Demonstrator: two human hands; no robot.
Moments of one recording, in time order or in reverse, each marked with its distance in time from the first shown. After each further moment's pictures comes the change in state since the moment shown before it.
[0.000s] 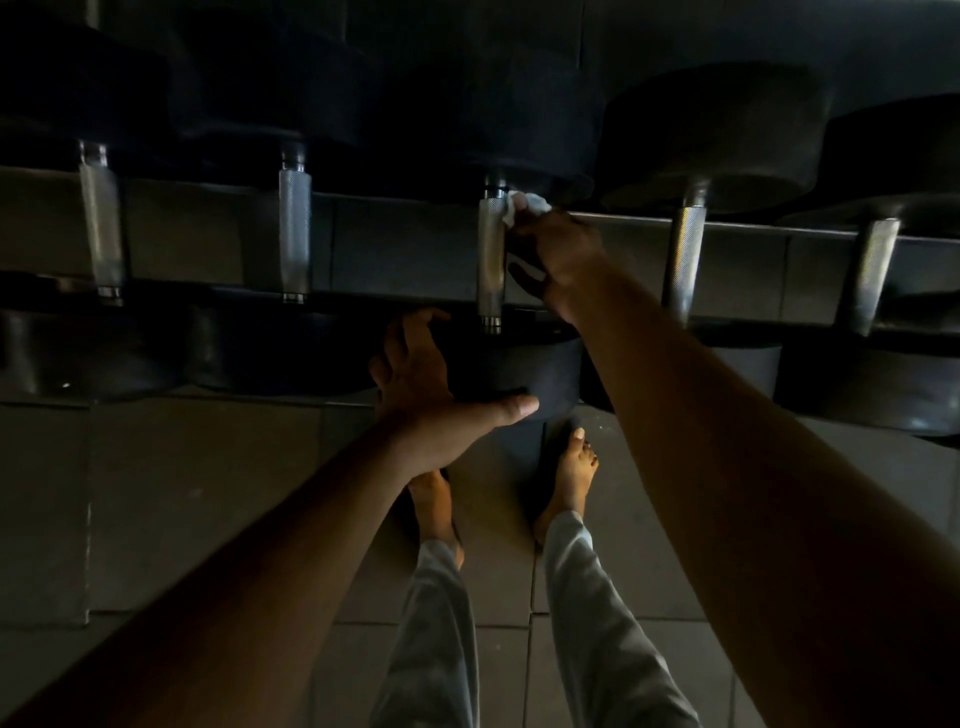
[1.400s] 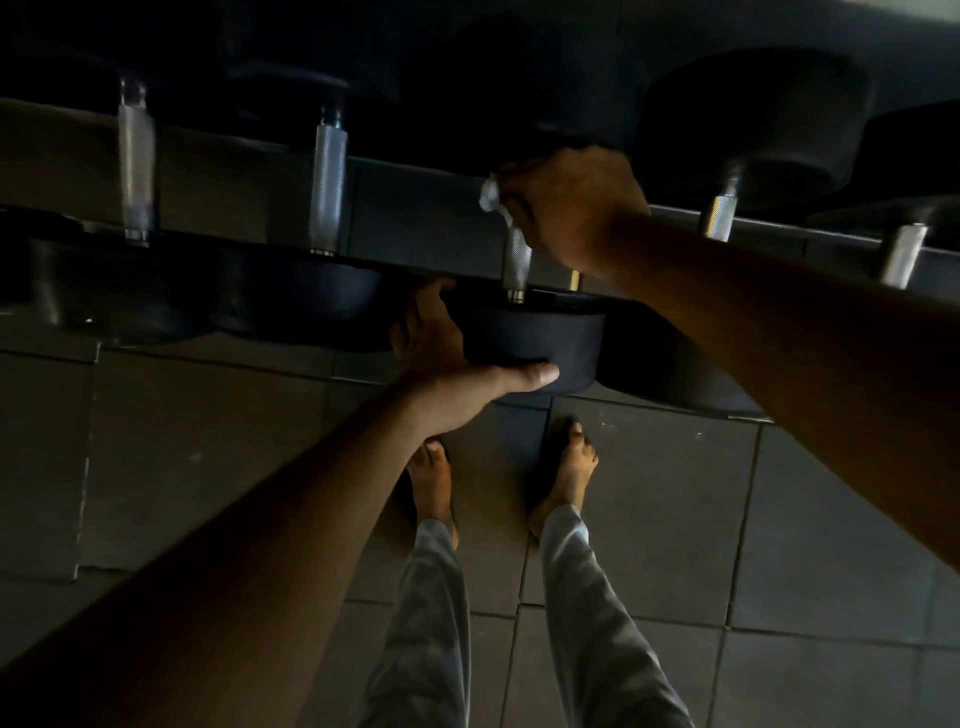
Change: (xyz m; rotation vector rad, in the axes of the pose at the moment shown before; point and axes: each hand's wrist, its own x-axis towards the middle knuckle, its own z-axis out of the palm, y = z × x) left_hand 0.000 -0.007 0.000 -0.152 -0.027 -0.051; right_hand -0.029 -0.036 0.007 -1.769 -0.124 -1.074
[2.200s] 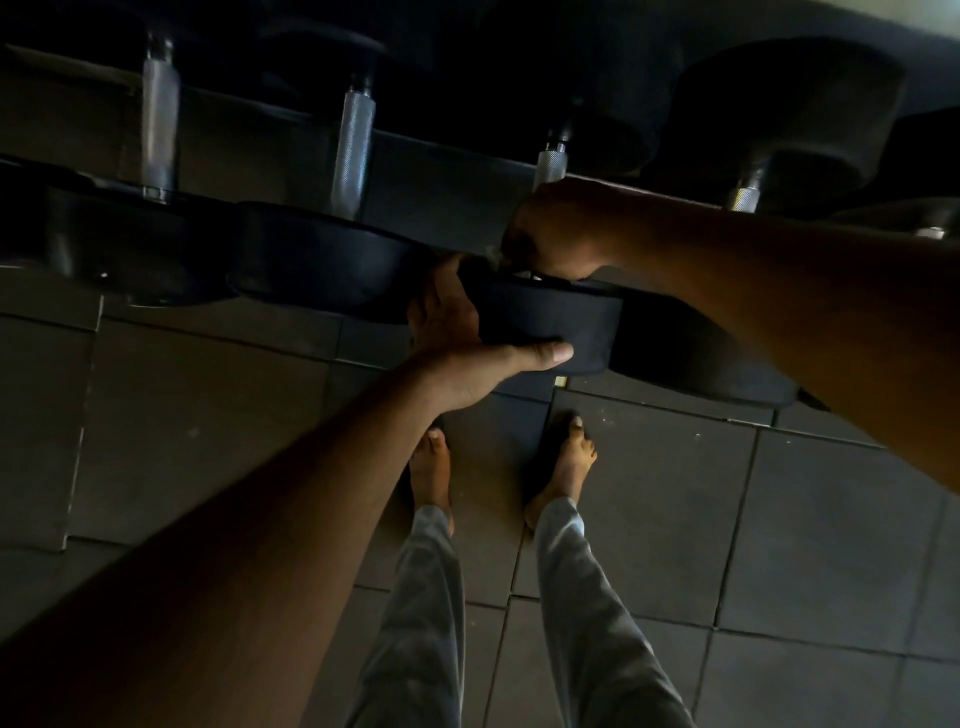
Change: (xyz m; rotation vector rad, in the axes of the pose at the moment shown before) left_hand 0.002 -0.012 -0.001 -0.059 -0.003 0.043; right_hand 0.003 -0.031 -0.004 -0.011 -0.460 -0.109
